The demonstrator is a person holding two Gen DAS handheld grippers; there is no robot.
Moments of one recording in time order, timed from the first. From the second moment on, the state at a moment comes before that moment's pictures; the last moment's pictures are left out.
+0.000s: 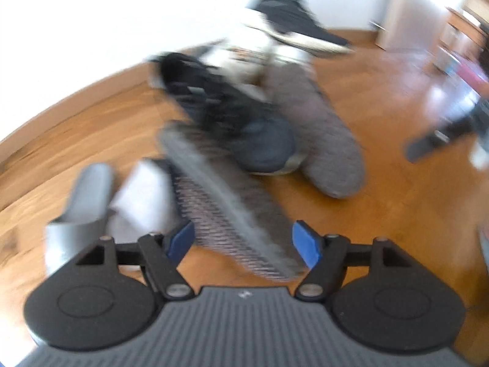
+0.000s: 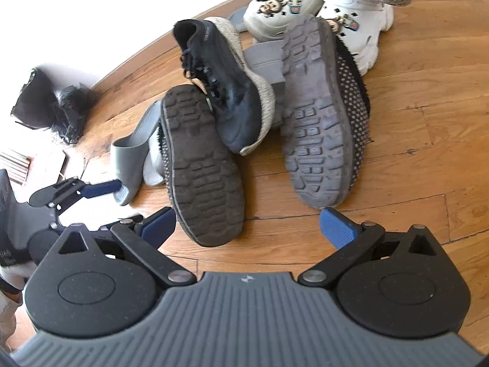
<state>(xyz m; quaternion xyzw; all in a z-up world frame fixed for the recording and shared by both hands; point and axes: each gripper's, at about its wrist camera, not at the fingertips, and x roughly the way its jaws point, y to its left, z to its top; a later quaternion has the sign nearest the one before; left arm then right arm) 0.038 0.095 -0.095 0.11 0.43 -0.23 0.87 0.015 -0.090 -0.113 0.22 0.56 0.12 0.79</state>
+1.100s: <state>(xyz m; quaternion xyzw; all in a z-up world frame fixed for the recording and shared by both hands) 0.122 0.289 -0.201 0.07 0.47 0.01 0.88 0.029 0.056 -0.112 0.29 0.54 0.15 0.77</state>
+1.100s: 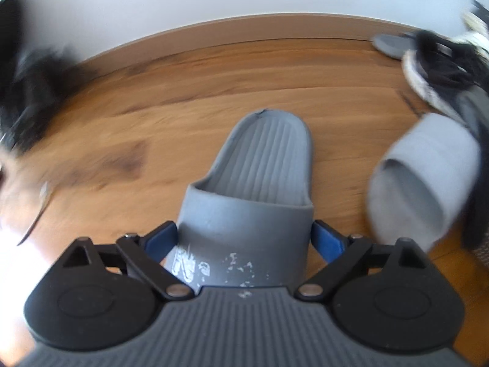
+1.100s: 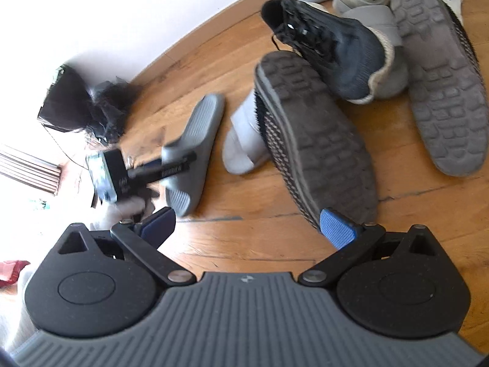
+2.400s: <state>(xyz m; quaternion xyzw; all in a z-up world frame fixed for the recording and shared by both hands) -0.060 0.438 -0.102 -0.33 0.27 0.11 0.90 0.072 0.451 -0.236 -0.36 0.26 0.52 0.73</state>
